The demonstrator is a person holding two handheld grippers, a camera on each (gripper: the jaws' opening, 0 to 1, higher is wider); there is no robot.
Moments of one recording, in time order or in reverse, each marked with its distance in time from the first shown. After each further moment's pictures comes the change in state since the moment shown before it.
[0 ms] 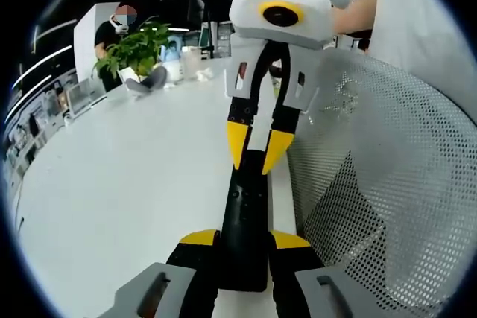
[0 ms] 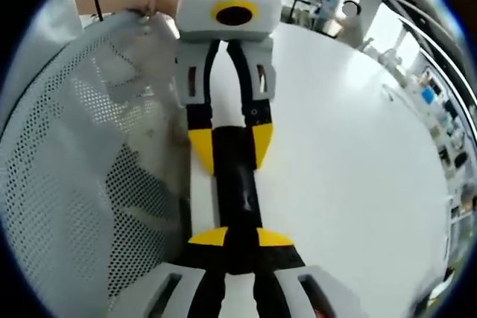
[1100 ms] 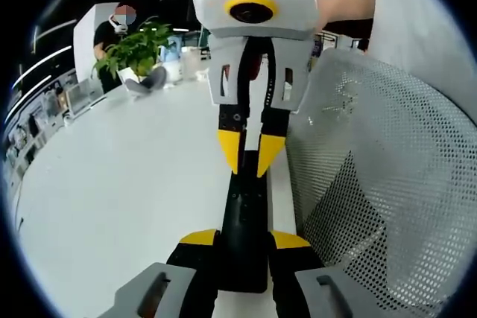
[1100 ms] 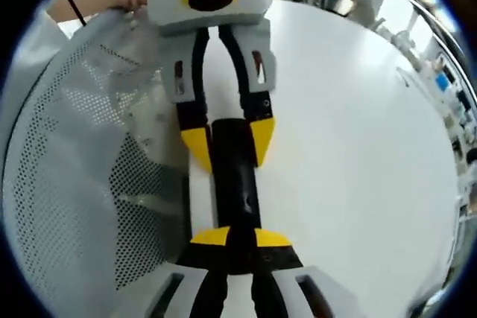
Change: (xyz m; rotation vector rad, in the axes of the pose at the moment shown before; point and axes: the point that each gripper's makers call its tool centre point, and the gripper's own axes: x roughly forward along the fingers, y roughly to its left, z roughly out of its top) left arm 0.001 0.000 0.001 0.000 -0.002 -0.002; right arm 0.003 -0.001 -0.001 -0.006 0.135 0.102
